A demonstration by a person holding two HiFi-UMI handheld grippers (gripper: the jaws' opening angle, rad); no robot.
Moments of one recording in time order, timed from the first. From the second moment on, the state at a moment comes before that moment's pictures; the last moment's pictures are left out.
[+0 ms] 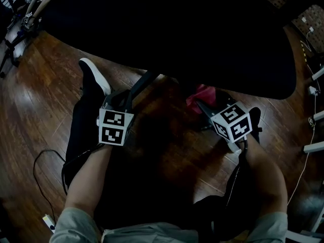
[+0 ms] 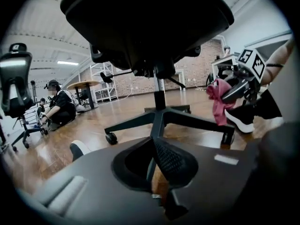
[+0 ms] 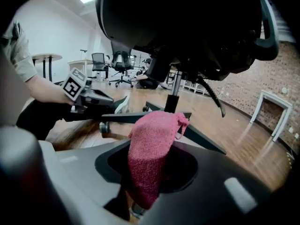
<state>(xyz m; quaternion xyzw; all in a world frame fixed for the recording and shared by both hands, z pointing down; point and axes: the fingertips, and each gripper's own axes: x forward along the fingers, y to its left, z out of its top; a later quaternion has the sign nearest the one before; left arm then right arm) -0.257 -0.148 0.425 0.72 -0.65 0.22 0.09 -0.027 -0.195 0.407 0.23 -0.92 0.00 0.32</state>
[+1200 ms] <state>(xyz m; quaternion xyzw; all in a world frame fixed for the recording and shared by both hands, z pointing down) -0.148 -0.118 0.441 0.78 -0.59 0.20 0.09 -0.006 -0.176 0.507 0.17 -0.85 -0.02 0.49</state>
